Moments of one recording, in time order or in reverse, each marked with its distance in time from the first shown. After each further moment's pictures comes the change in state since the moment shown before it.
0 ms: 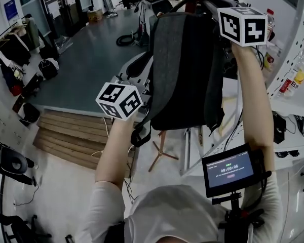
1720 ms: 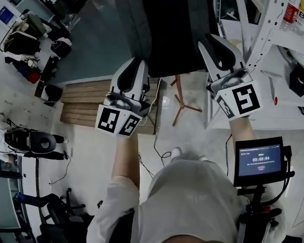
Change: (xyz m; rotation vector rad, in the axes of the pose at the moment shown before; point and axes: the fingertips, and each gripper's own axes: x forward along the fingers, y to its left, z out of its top) left arm -0.119 -0.122 -0.048 0.128 0.061 0.057; right arm -0.213 0.146 -0.165 0.201 -0.283 0.036
